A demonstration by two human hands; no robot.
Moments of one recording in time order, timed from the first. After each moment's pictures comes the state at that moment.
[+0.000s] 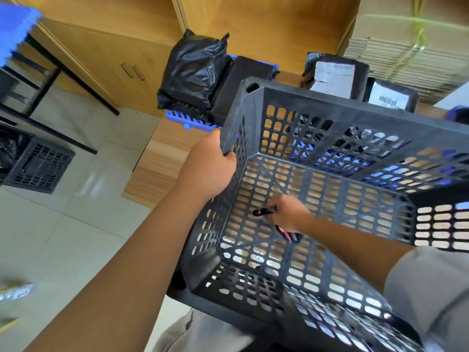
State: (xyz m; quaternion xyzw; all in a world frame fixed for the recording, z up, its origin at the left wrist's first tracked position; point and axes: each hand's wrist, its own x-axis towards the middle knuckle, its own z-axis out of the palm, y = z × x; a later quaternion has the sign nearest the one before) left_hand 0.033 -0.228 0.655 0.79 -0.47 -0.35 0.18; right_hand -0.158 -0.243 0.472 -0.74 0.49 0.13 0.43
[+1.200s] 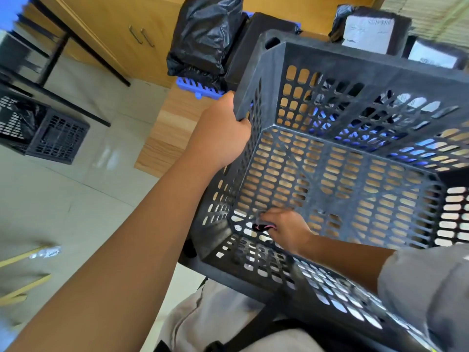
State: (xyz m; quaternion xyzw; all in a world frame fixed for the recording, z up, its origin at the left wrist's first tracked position) left_hand 0.034 -0.226 0.654 0.78 -0.47 -0.35 0.21; right_hand -0.165 -0.150 0.437 -0.84 0.36 0.02 0.40
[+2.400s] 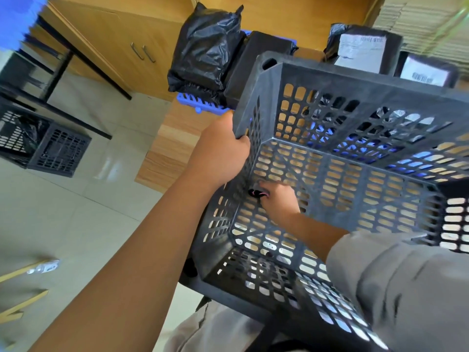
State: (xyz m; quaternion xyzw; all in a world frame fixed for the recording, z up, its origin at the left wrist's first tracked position) left_hand 0.037 -0.229 0.648 0.78 -0.47 -0.36 0.21; right_hand -0.108 -0.218 0.441 -0.73 0.55 -0.04 0.40
